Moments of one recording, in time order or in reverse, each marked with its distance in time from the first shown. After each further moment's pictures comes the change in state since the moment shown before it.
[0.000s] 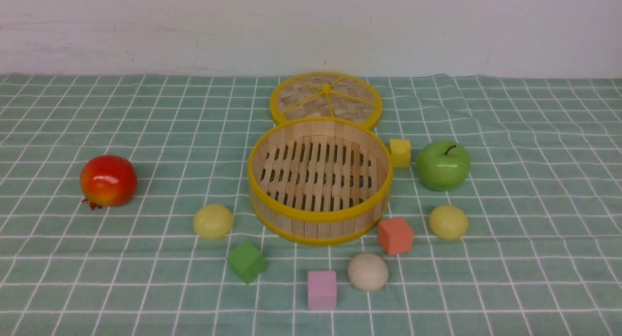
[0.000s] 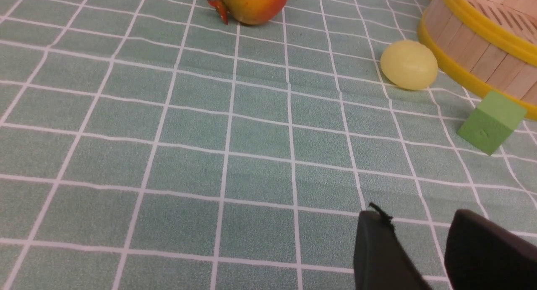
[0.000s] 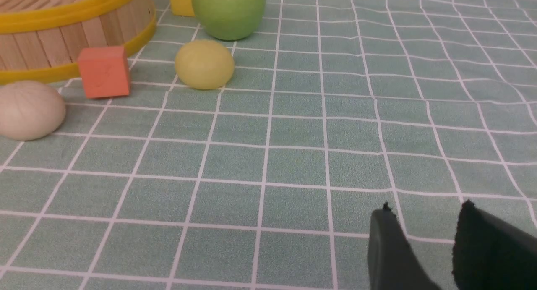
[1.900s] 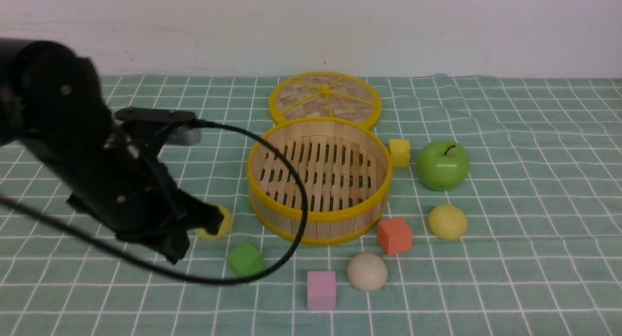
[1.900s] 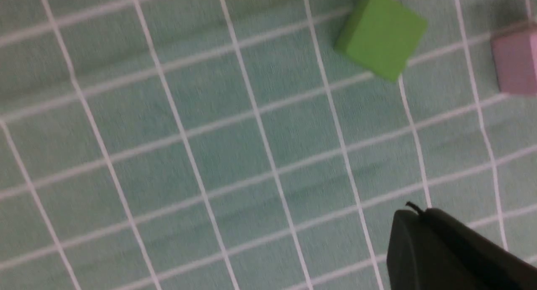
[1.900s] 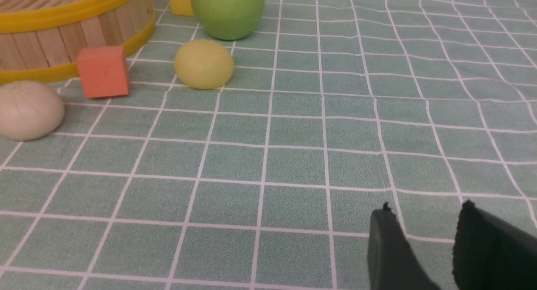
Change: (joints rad) right arm 0.000 0.000 0.000 0.000 0.000 0.000; left arm -0.325 1.550 -1.251 0.040 0.624 0.043
